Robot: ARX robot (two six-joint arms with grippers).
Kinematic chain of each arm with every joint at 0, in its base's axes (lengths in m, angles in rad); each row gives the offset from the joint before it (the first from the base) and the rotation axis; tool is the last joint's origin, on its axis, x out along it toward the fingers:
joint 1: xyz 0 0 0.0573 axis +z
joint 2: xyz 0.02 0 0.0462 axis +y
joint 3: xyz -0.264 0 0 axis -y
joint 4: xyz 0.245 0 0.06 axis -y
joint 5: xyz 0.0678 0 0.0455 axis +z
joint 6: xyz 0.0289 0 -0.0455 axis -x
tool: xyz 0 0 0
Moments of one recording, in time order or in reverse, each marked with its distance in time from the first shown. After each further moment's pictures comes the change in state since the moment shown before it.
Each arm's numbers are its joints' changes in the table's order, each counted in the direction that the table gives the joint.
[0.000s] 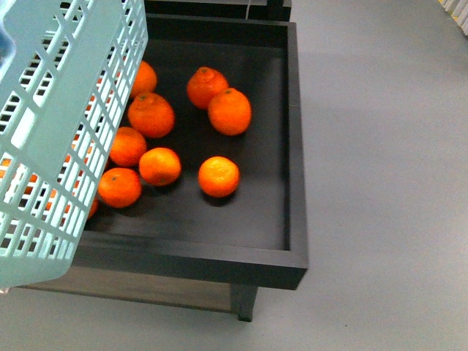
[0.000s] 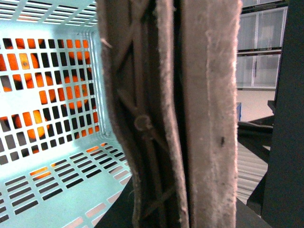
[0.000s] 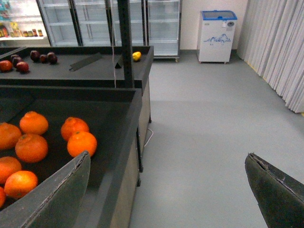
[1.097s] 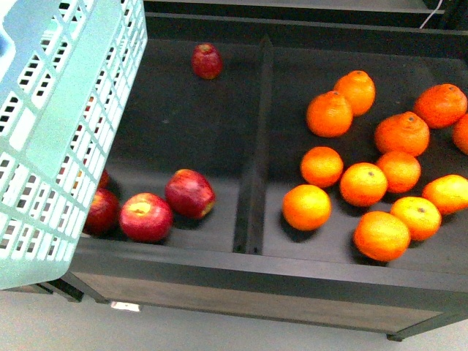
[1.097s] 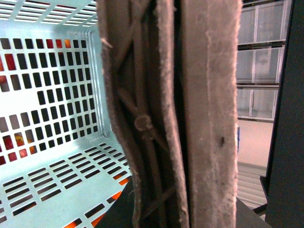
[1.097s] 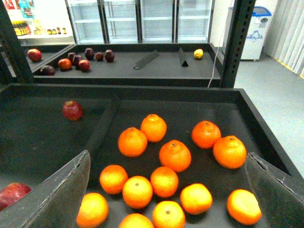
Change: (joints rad) left arm 0.000 0.000 0.000 0.000 0.001 0.000; right arm 0.000 0.000 0.000 -0.001 0.002 0.000
